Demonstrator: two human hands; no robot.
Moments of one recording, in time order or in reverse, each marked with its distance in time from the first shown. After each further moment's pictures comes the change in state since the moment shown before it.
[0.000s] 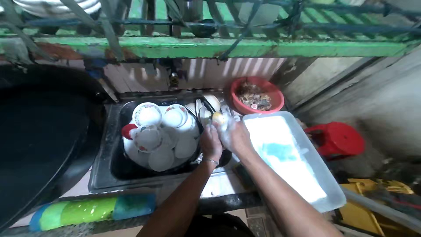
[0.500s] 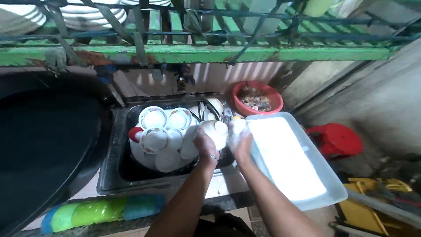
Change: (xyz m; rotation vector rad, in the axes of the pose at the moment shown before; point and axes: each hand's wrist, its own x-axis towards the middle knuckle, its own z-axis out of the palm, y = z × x) left_hand 0.010 -0.001 -0.018 -0.722 0.211 -0.395; right_hand -0.029 -0.005 0.046 0.279 0.406 0.206
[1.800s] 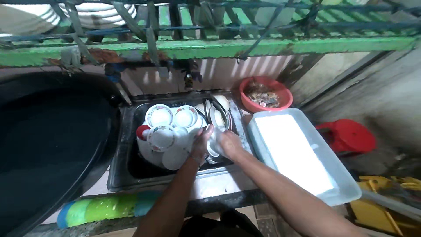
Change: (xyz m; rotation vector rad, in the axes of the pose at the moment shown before) left_hand 0.040 0.004 -0.069 0.294 -0.483 -0.110; right_hand -0.004 -0.004 0.030 -0.467 -0.632 -0.419
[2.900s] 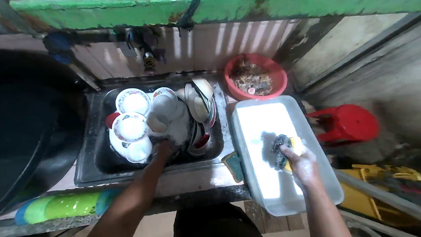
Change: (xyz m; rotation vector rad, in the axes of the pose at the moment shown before) left_hand 0.068 -0.118 -0.060 1.548 0.083 -0.398; right_hand -0.131 0.250 -0.035 1.012 0.467 0.575
